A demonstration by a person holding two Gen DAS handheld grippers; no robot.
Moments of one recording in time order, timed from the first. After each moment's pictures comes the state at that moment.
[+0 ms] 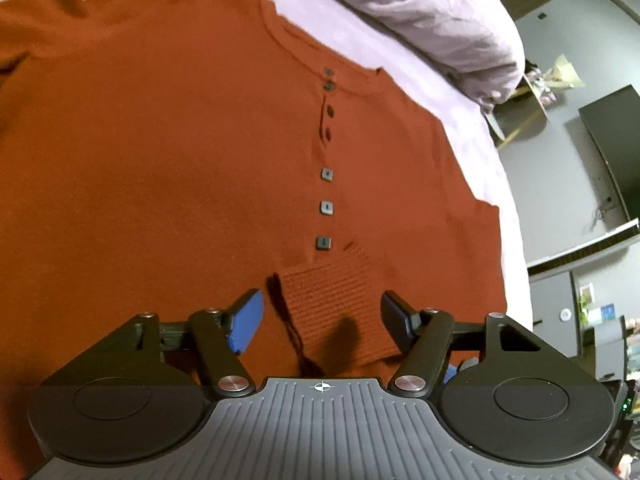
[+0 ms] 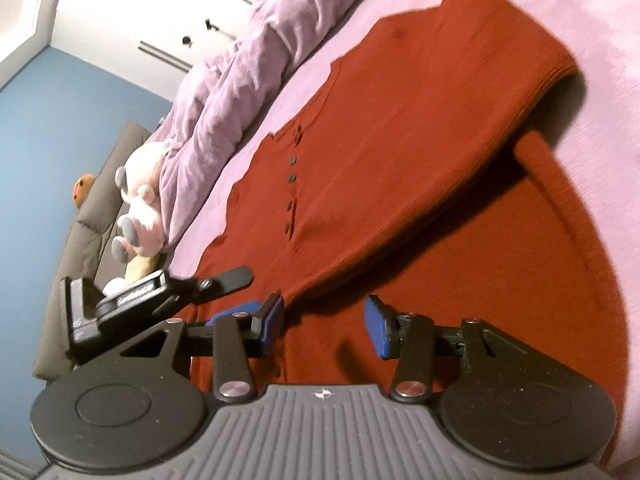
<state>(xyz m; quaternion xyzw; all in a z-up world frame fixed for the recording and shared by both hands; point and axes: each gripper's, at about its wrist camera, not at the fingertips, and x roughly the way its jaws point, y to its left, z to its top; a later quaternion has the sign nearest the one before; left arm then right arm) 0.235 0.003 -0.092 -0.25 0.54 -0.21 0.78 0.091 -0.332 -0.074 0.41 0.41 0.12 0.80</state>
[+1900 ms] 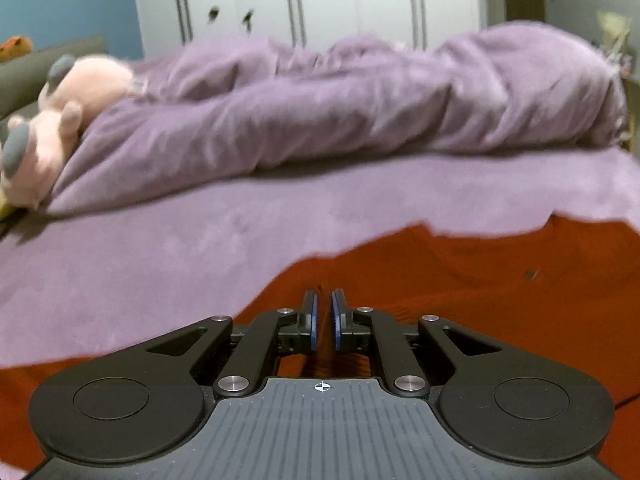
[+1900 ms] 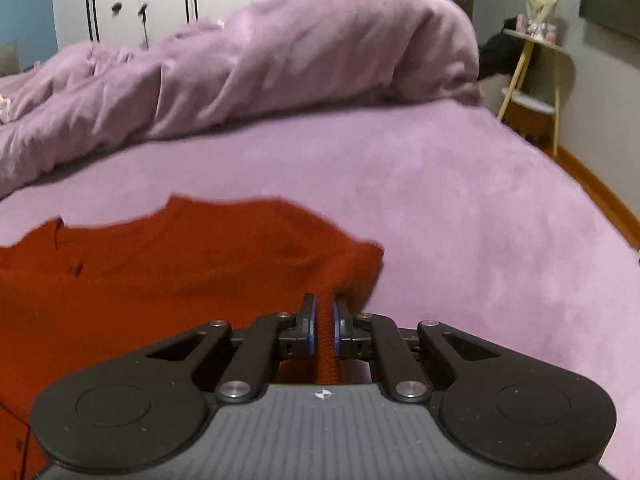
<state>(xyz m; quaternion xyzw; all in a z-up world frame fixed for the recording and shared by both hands) 0.344 0.037 -0.064 0.06 0.33 -0.01 0.94 0.284 -0.330 -0.073 0.05 0.37 -0.12 0.92</state>
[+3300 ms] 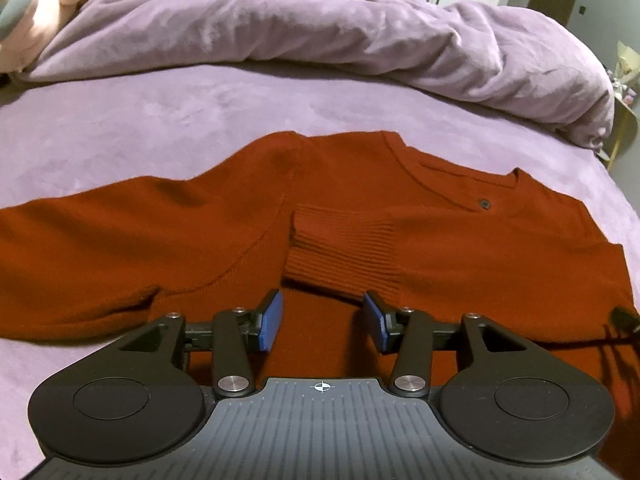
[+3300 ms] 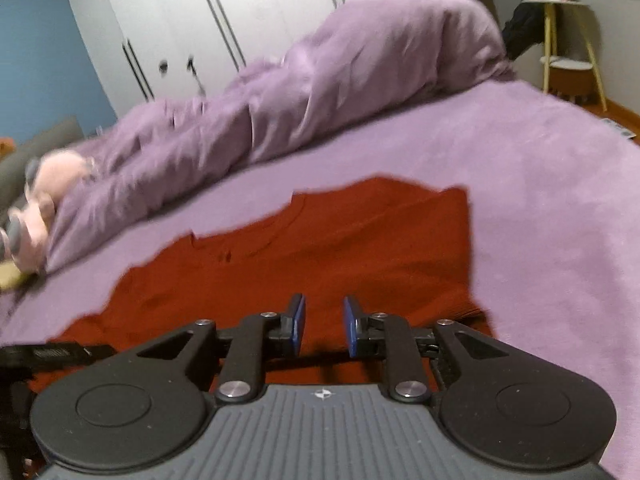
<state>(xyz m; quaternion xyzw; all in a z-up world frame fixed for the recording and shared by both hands) 0.306 0.052 -0.088 -0.07 0.42 -0.05 0.90 0.212 -0.291 -0.068 0.16 0.35 -0.01 0.92</state>
